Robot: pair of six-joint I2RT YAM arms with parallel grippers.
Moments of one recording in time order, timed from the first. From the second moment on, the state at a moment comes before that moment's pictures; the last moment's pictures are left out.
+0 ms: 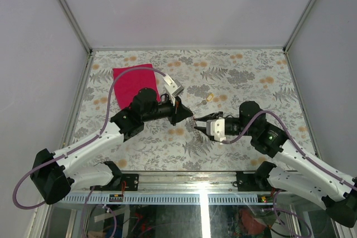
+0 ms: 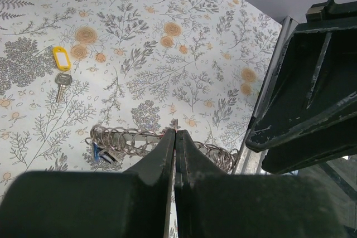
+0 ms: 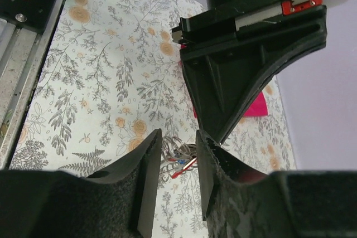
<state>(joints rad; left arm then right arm) -0.78 1.13 0.84 0.03 0.41 -0.24 0.81 0.81 0.72 -0.14 -0.61 -0.73</state>
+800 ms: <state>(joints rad) -0.78 1.13 0.84 0.03 0.44 -0.24 0.81 0.91 0.81 -0.43 -0.56 -1.01</state>
